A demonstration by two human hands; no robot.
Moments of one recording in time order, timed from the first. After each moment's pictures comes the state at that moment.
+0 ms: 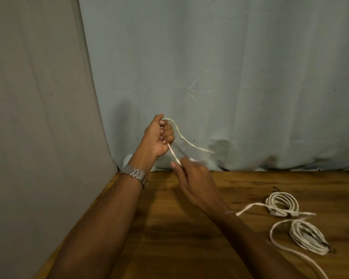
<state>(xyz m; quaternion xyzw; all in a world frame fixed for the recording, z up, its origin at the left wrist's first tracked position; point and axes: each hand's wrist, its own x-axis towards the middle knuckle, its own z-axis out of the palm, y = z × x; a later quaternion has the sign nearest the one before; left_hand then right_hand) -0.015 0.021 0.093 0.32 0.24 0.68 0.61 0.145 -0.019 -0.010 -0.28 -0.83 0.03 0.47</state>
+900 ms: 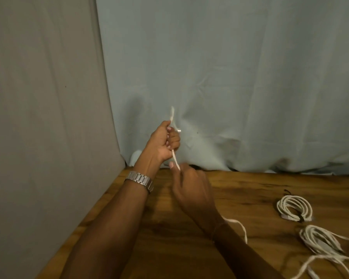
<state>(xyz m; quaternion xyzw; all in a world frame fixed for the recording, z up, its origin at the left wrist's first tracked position) -0.029 0.008 0.074 0.27 0.29 0.67 0.63 0.111 -0.064 -0.009 -0.36 -0.81 0.09 0.46</state>
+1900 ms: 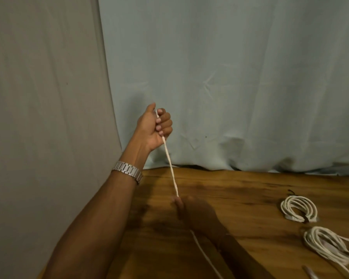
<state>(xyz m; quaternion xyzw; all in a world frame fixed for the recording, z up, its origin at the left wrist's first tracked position) -0.056 -0.009 0.102 0.35 0.21 0.69 0.60 0.114 -0.018 -0.088 -0.36 -0.92 0.05 0.18</state>
